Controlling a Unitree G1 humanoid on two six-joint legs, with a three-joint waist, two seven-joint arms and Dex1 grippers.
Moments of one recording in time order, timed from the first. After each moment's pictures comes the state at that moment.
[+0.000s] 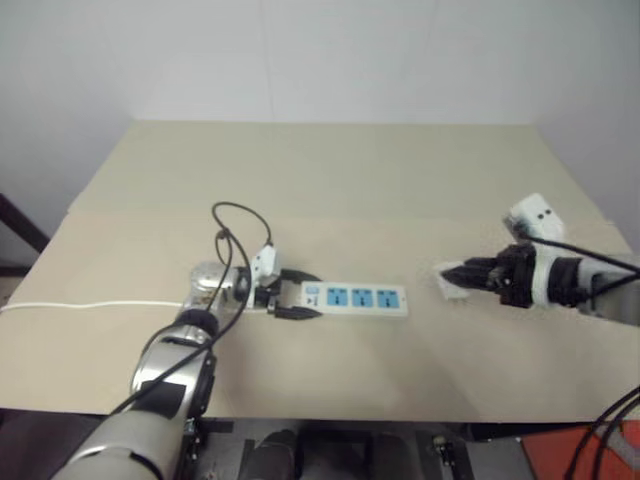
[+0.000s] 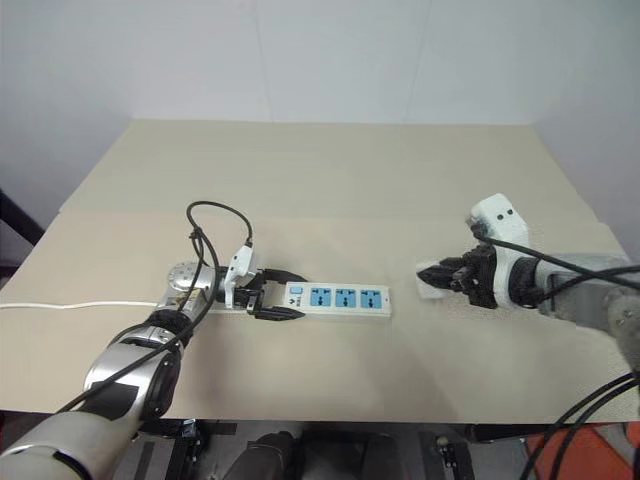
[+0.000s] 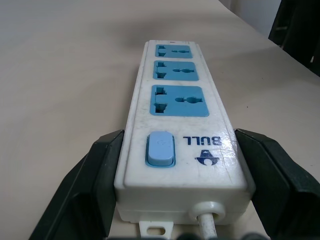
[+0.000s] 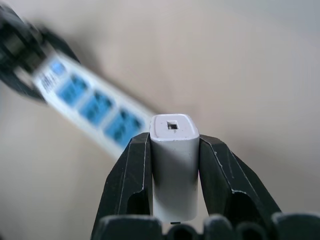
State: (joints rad) left arm -0.89 0.31 -0.08 1.25 -0.17 -0.52 -1.60; right arm -0.34 -1.01 -0.18 -0.34 1.00 0.99 0.51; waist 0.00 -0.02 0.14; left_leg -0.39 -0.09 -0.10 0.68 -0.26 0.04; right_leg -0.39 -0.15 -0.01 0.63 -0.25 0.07
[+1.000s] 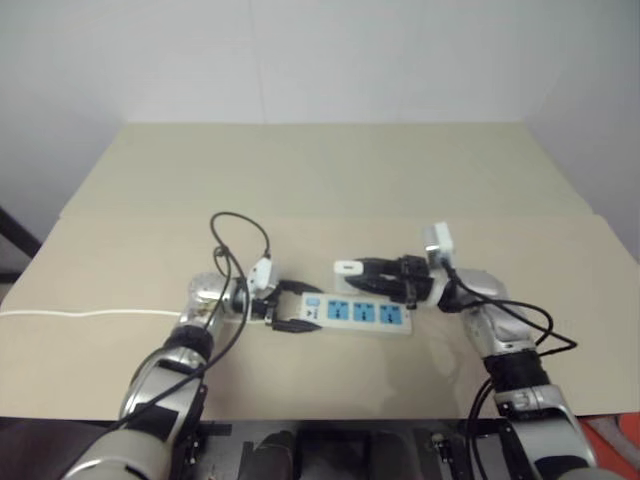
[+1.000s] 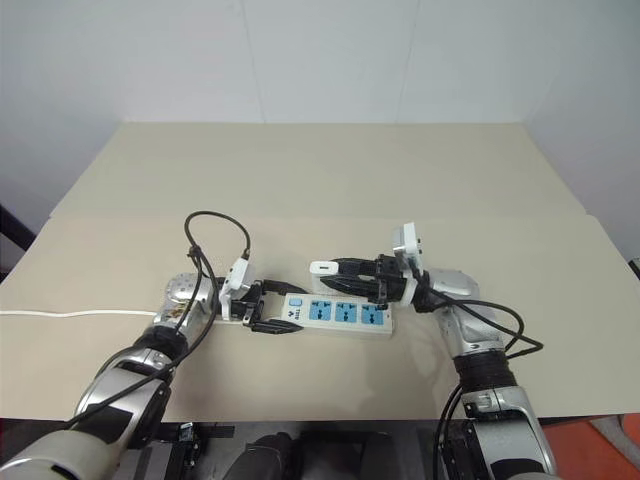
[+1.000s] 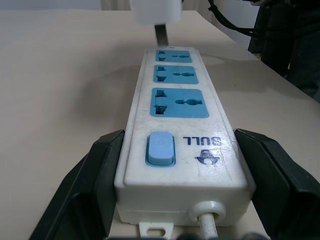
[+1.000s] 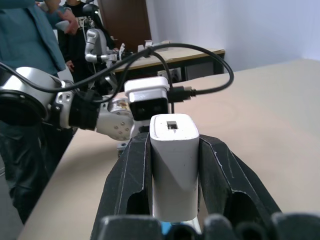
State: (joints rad) left arm -0.74 0.34 -0.18 1.00 -0.32 -0.43 -1.60; right arm -0.51 -0.38 0.06 0.28 0.53 0.12 1.31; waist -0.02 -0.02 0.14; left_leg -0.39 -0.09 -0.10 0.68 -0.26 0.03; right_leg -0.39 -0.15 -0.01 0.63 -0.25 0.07
